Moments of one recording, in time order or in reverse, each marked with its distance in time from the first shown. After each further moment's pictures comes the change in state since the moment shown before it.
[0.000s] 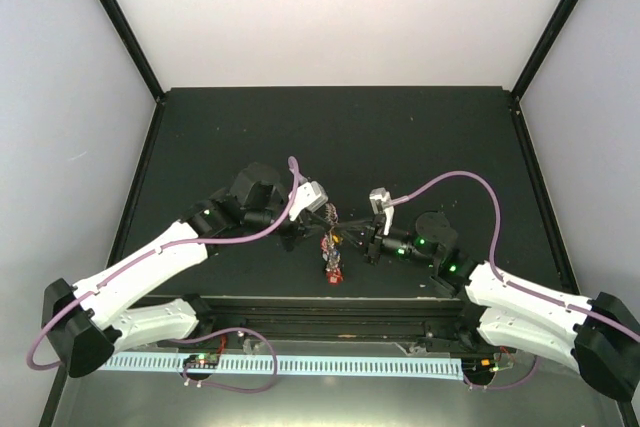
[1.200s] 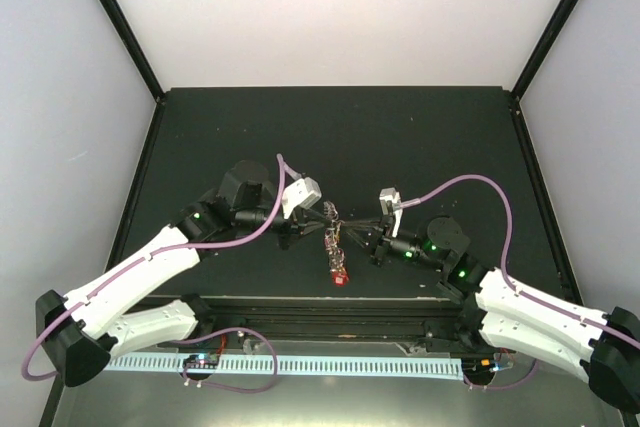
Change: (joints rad) left arm 0.035 -0.055 -0.003 0.057 0.068 -0.001; right arm 0.009 -0.109 -0.014 -0.024 0.032 0.001
